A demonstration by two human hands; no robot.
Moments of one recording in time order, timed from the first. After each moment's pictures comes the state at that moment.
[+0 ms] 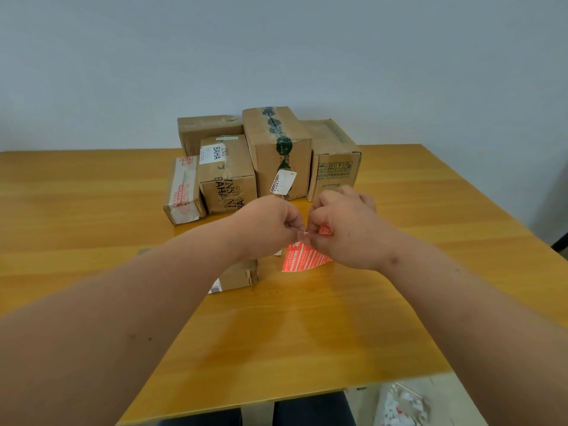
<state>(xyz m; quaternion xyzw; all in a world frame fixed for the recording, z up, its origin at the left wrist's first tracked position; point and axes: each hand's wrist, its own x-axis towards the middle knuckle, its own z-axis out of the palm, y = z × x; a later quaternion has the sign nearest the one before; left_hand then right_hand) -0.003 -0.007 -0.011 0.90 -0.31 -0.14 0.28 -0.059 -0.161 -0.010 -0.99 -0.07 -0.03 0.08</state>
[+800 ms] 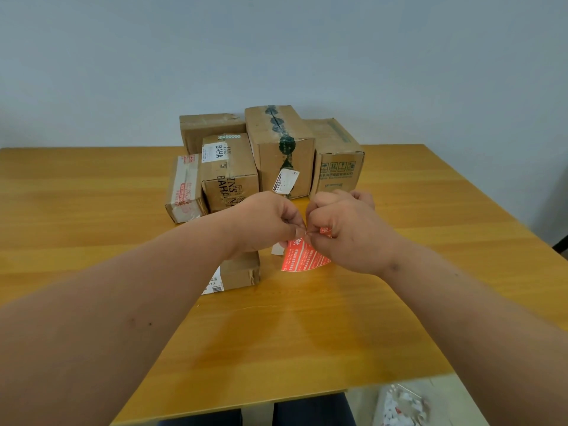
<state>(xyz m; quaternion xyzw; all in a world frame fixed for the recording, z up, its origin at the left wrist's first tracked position) 0.006 -0.001 -0.009 0.88 -0.28 -0.20 0.34 -0.057 -0.161 -0.020 -0.98 -0.13 -0.11 0.10</state>
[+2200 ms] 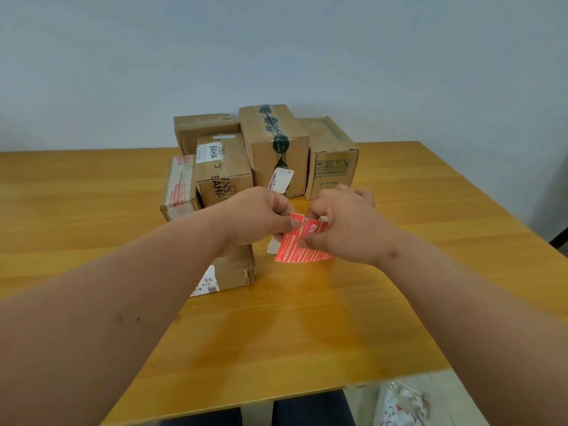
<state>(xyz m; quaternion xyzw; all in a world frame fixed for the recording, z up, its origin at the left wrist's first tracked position) 0.008 -0.002 -0.007 0.86 -0.25 -0.23 0.39 -0.056 -0.162 -0.009 -0.99 -0.05 -0.06 0.11</state>
